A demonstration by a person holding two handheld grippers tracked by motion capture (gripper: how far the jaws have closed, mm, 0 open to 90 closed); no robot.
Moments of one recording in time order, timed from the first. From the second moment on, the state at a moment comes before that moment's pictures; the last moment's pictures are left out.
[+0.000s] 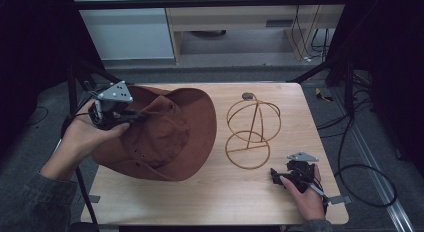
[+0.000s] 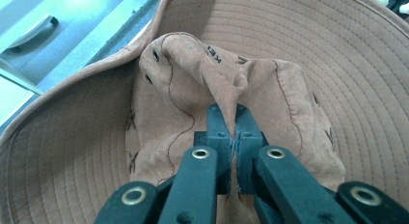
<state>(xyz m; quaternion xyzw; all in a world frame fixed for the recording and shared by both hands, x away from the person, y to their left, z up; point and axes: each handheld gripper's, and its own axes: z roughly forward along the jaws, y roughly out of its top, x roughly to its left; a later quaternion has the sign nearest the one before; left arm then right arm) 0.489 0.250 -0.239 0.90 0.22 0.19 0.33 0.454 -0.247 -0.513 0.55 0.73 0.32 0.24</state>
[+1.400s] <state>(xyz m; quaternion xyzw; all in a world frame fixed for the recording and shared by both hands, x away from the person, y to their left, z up) 0.481 0.212 -0.188 0.90 0.18 0.22 0.35 0.454 -0.248 -0.513 0.55 0.74 0.32 0.24</state>
